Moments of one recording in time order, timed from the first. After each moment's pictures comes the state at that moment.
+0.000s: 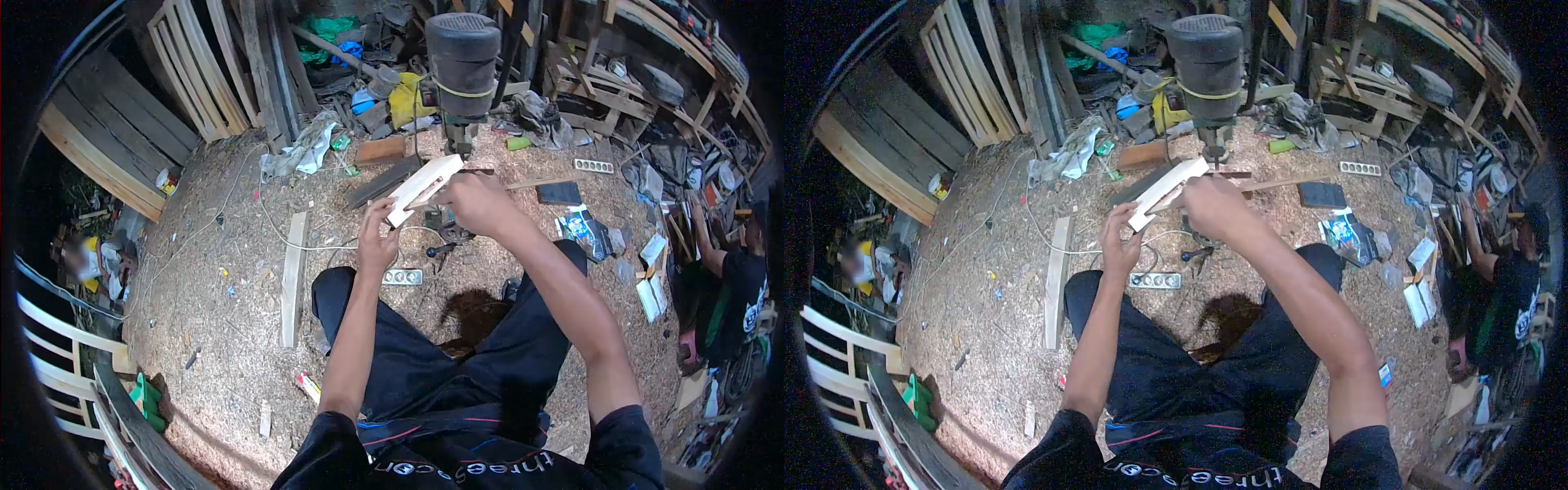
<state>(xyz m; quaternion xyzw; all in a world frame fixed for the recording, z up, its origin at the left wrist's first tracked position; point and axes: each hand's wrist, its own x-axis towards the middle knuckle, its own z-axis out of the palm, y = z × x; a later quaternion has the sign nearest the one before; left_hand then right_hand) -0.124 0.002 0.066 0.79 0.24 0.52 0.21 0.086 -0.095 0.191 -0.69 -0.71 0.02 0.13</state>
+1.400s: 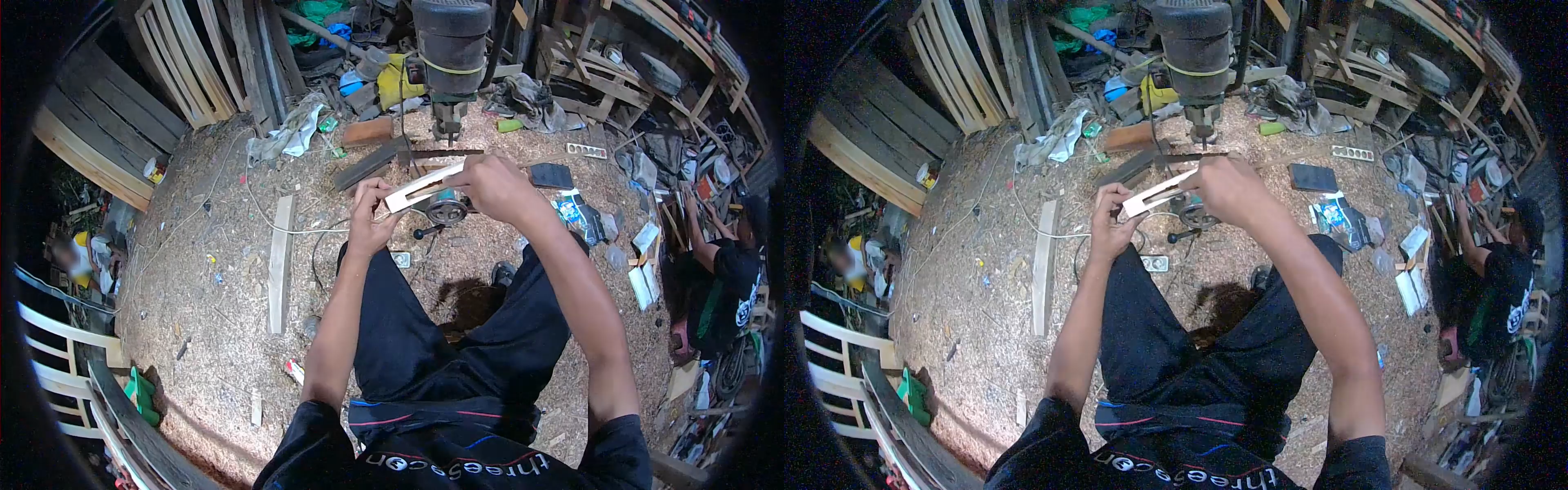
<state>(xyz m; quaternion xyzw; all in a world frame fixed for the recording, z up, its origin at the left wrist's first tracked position) -0.108 -0.008 0.073 0.79 0.19 0.48 0.34 0.114 -0.130 0.198 -0.67 -0.72 0.02 0.15</state>
